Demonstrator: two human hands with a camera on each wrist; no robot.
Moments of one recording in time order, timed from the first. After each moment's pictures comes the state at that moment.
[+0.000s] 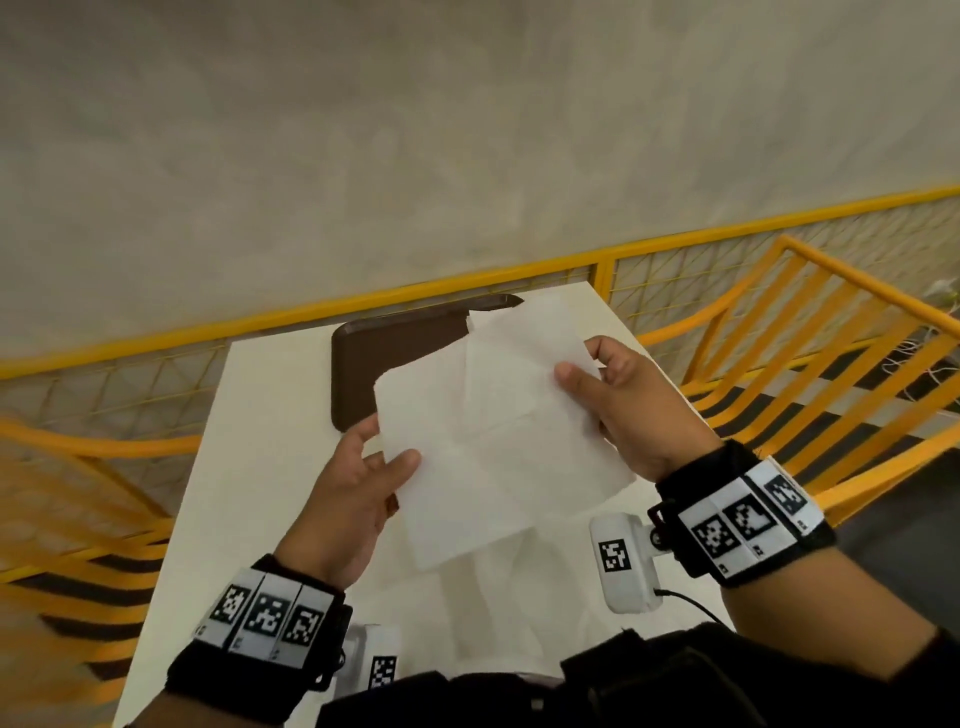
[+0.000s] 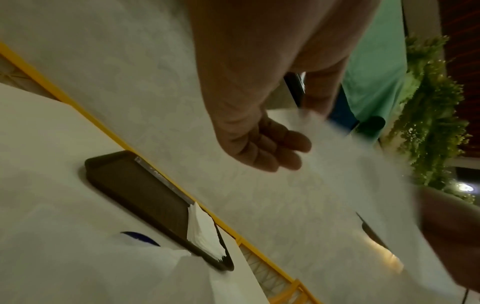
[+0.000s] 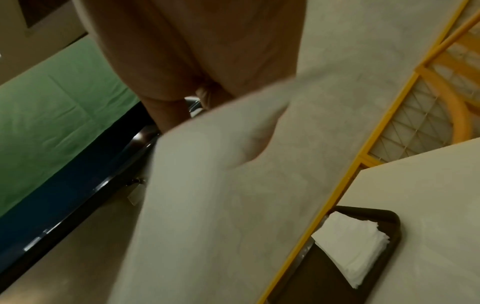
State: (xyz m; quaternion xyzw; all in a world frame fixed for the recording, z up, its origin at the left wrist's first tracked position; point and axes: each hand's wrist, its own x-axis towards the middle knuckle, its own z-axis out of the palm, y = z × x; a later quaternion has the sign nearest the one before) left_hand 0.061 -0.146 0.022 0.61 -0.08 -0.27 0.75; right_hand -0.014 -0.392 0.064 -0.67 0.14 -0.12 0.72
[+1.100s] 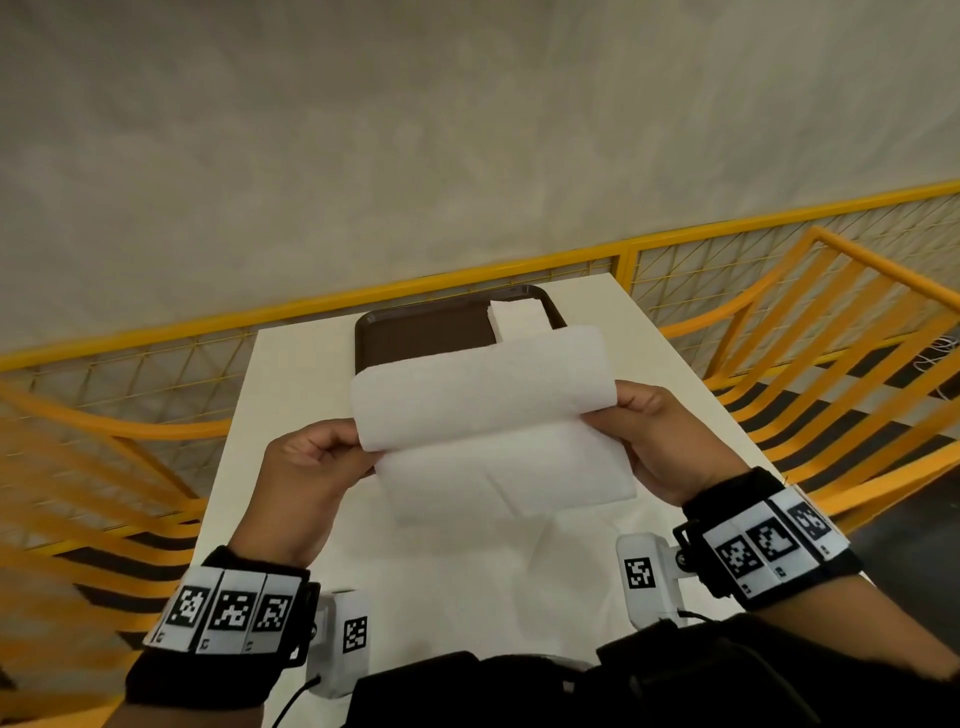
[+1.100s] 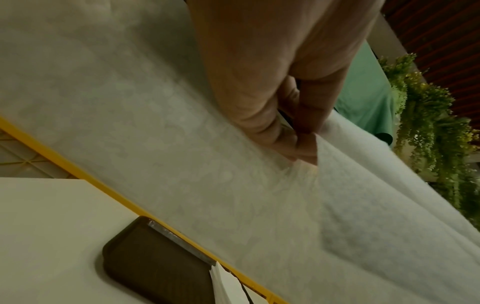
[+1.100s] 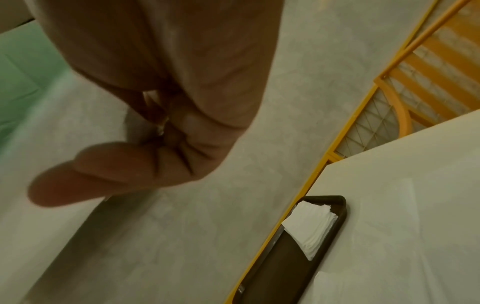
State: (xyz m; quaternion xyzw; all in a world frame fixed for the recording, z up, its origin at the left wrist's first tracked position) left_hand 0.067 -0.101 0.039 0.66 -0.15 -0.09 0.72; right_hand -0.034 -0.381 0.043 -0.65 0.10 -0.05 0.75
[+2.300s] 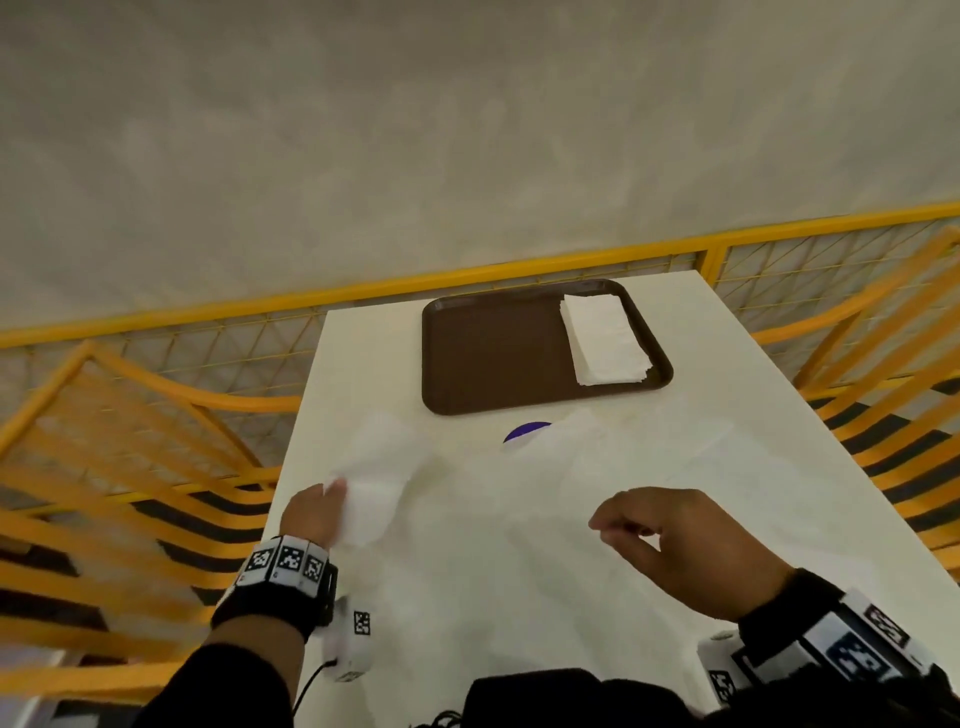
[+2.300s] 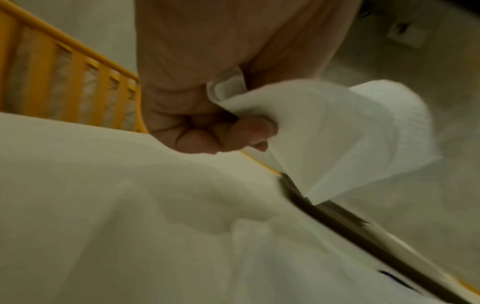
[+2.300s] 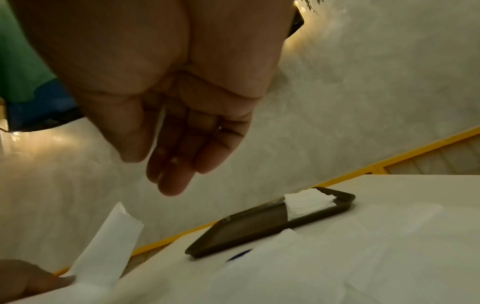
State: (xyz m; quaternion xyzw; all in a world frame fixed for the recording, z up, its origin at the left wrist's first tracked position) left_hand 0.161 -0.009 -0.082 0.92 0.17 -0.15 0.31; right_hand -0.031 -0.344 -0.014 -0.95 -0.09 -0.04 0.31
